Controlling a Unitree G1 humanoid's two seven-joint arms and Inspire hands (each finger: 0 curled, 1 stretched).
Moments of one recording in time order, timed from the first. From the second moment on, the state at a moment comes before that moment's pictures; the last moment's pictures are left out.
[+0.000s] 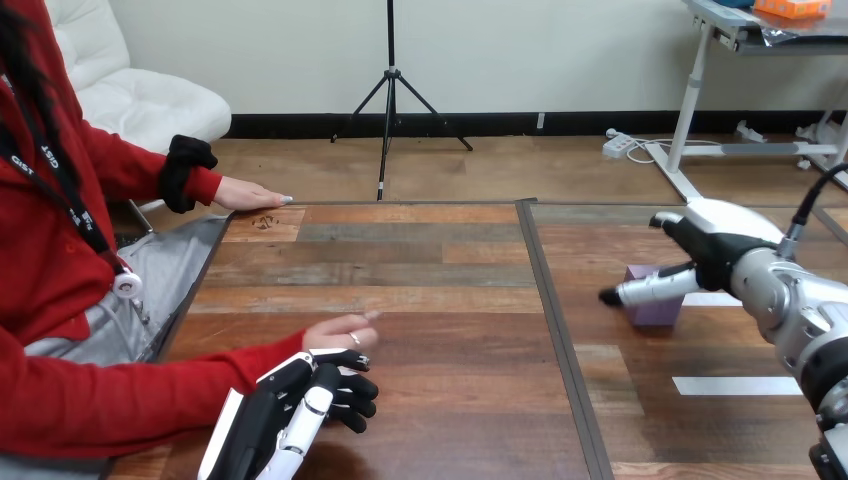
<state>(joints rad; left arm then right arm) 0.15 0.06 0.05 0.62 -0.16 -0.84 -0.39 -0.89 -0.50 0.38 1.32 -0.69 -0.12 0.09</state>
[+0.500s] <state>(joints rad) 0.15 0.06 0.05 0.62 -0.16 -0.84 -0.40 -0.90 -0.48 0.39 1.34 -0.68 -0.09 0.19</state>
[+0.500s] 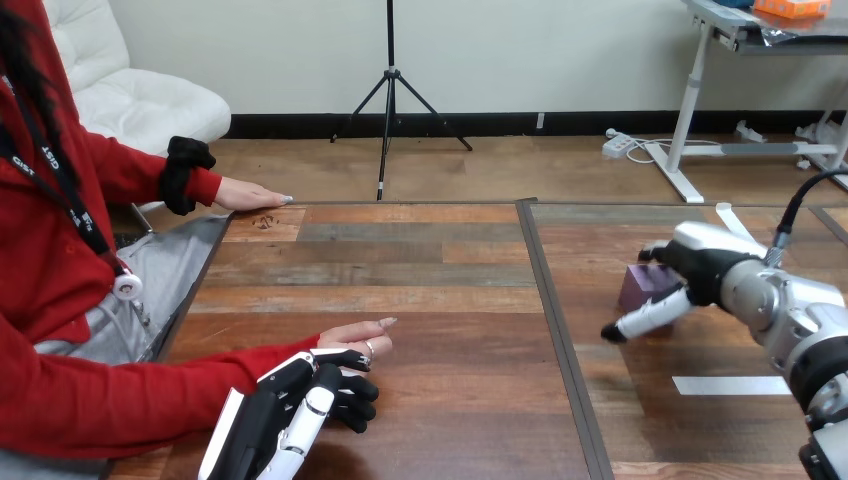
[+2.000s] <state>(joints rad) 0.14 0.06 0.05 0.62 -0.19 -0.86 -0.43 -0.93 -0.47 0.45 1.34 -0.68 -0.10 0.18</state>
